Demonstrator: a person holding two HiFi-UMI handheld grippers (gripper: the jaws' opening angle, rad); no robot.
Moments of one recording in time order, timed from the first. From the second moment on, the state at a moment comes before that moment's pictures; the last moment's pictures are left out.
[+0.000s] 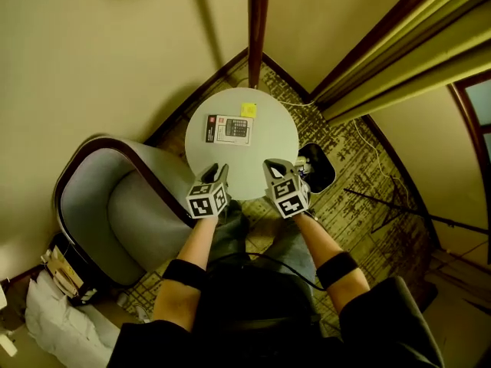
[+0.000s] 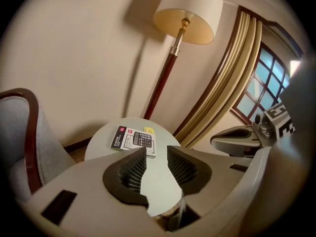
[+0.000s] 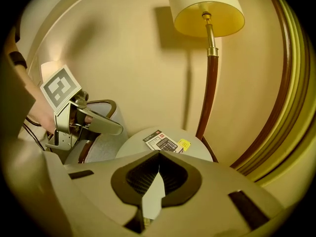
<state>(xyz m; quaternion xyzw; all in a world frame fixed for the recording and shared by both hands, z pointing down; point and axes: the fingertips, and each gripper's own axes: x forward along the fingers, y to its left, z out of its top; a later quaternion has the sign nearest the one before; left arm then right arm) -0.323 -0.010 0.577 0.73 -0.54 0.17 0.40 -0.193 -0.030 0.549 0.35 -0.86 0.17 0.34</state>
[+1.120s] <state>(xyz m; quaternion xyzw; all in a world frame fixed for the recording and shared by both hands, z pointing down) -0.400 -0.103 0.756 0.53 -0.53 -0.09 0.66 -0.265 -0.103 0.662 0.34 -0.85 0.20 0.36</state>
